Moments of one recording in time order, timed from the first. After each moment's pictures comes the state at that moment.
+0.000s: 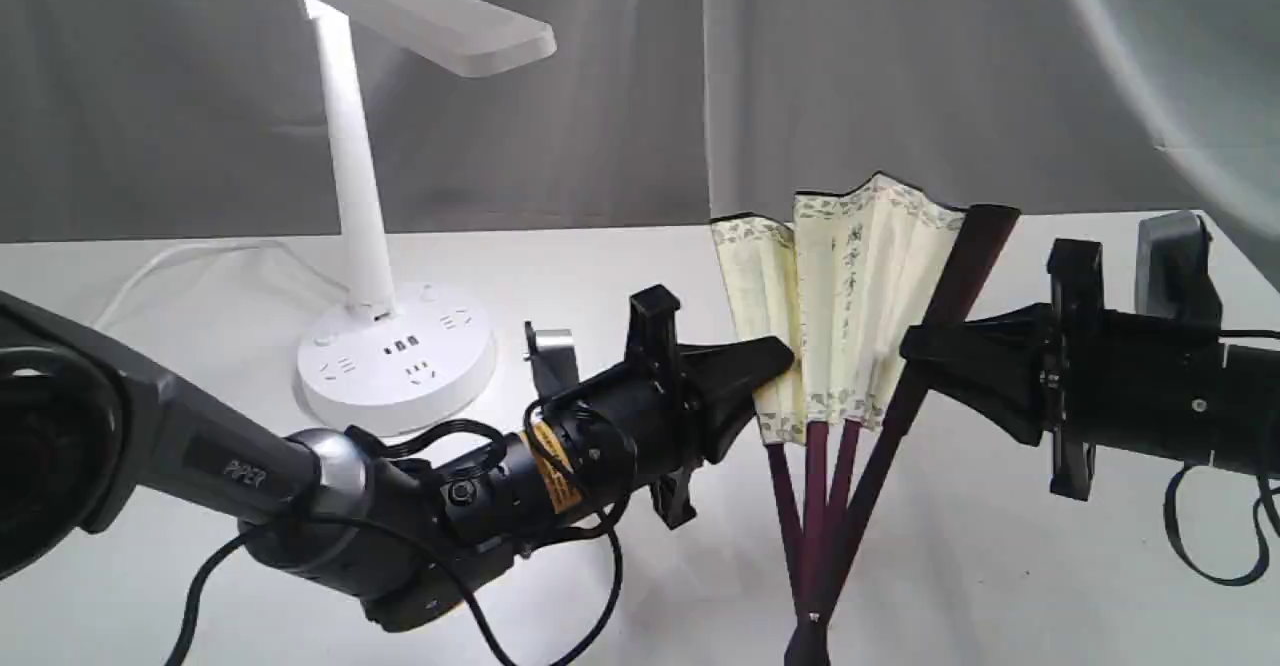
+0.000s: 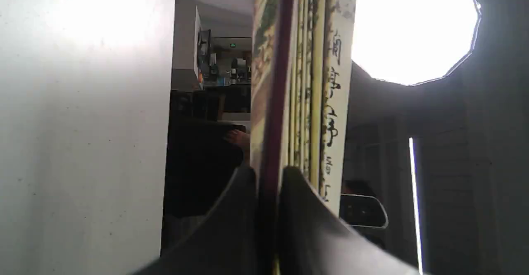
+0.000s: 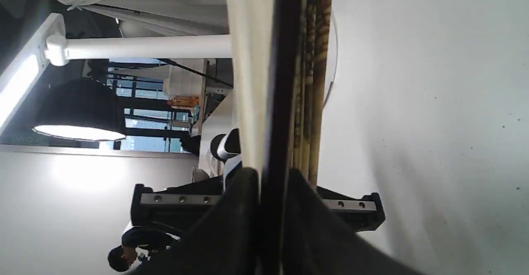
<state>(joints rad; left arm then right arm) -0.57 2.36 -1.16 0.50 -1.20 -1.87 -0.18 1.93 -0.81 1.77 1.22 -1.21</state>
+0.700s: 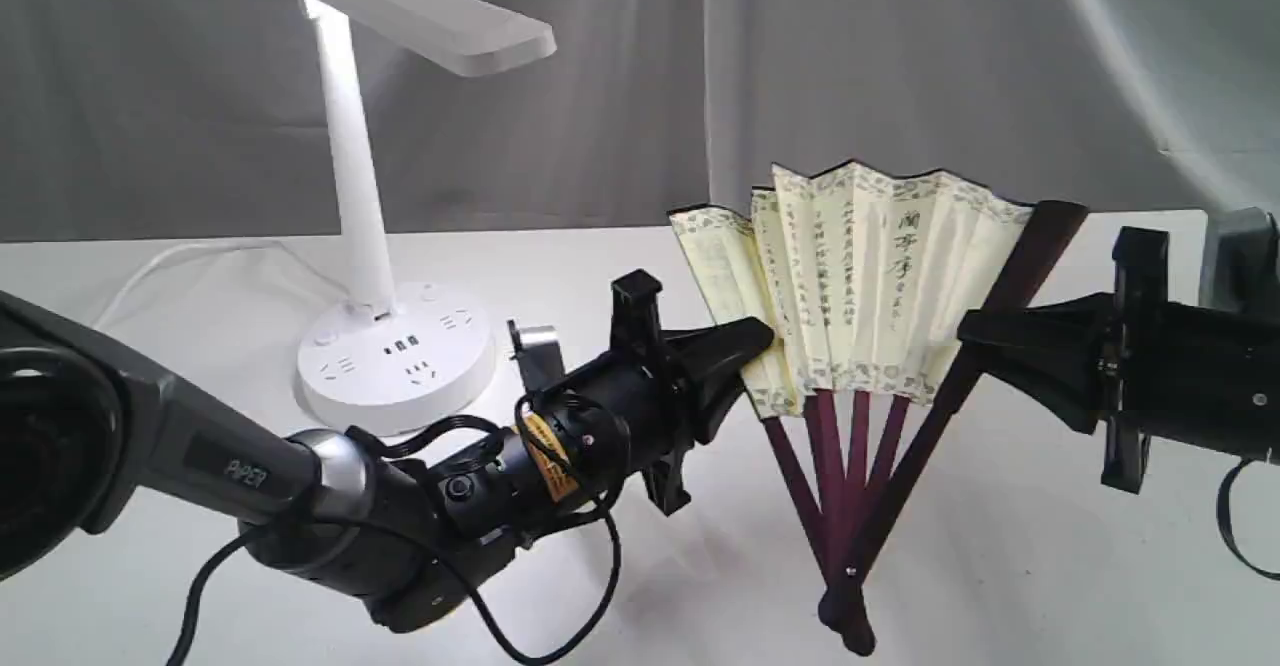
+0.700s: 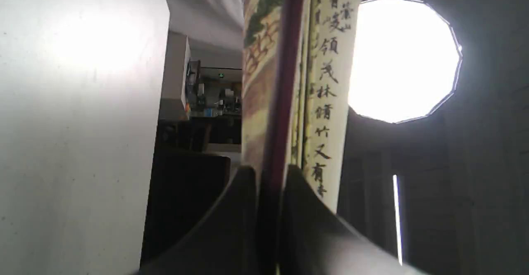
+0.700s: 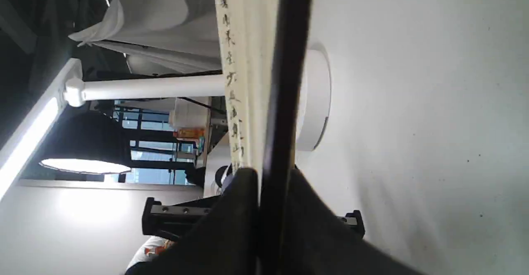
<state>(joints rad) -0.57 2.36 -1.16 0.39 -1.20 -1.88 -0.28 1.93 -0.81 1.77 1.24 -1.21</state>
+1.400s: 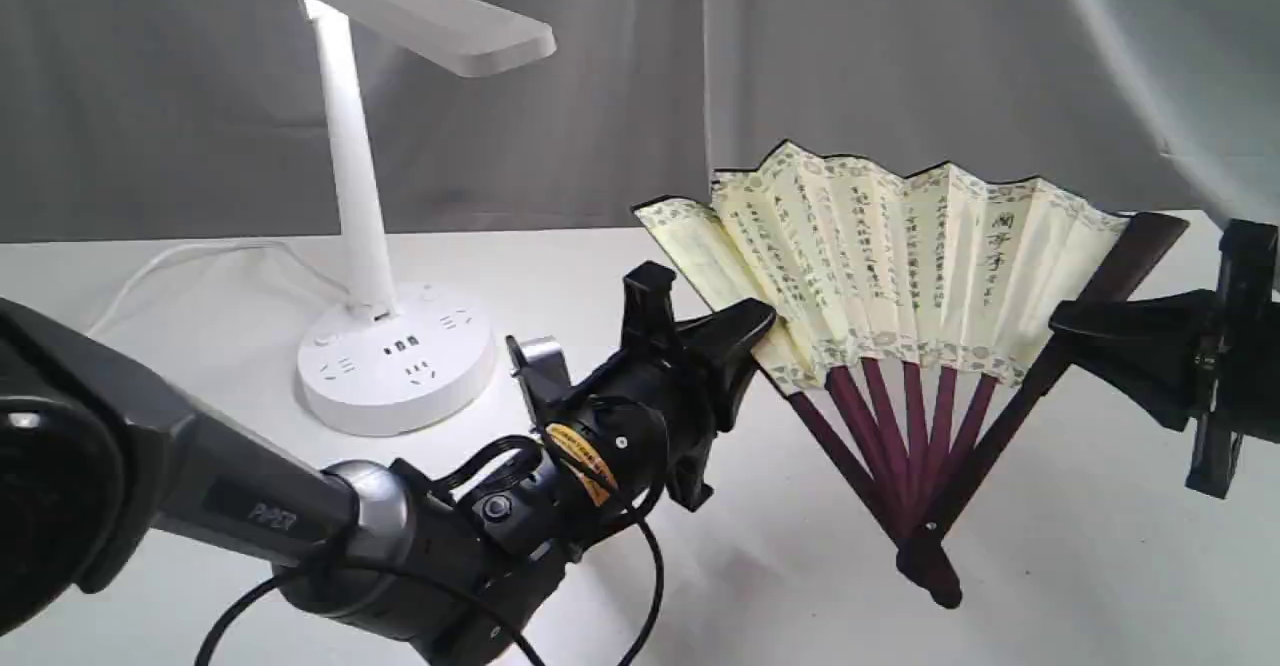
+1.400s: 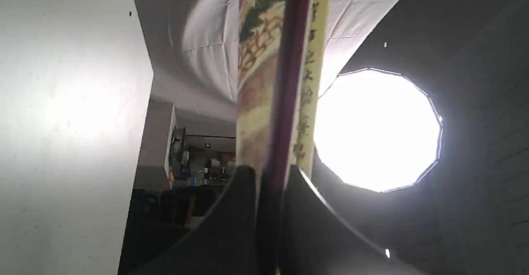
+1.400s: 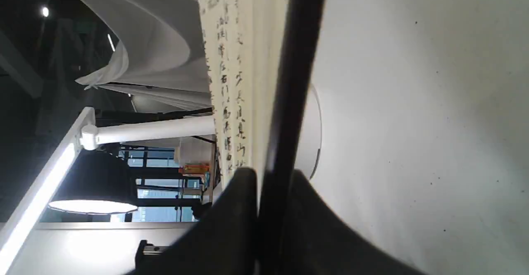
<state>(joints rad) -0.68 2.31 -1.11 0.09 -1.18 -1.77 -0.41 1.93 -0.81 1.73 1.27 -1.17</state>
